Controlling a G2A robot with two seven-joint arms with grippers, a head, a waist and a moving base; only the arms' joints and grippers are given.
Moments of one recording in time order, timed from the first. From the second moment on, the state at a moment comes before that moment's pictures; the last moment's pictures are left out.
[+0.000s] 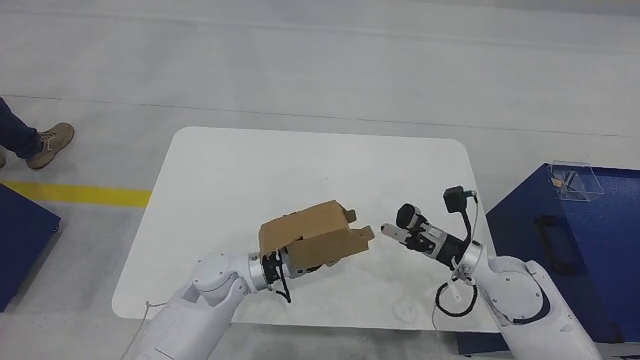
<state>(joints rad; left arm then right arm) 1.10 -1.27 -1.00 -1.32 -0.73 0.03 -0.92 -1.41 -0.96 1.41 -1.72 -0.20 -0.50 0.55</state>
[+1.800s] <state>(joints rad) 1.13 -1.28 -1.00 -1.35 -0.67 0.02 -0.91 -1.34 -1.00 1.26 -1.70 -0.42 -0.44 0.44</state>
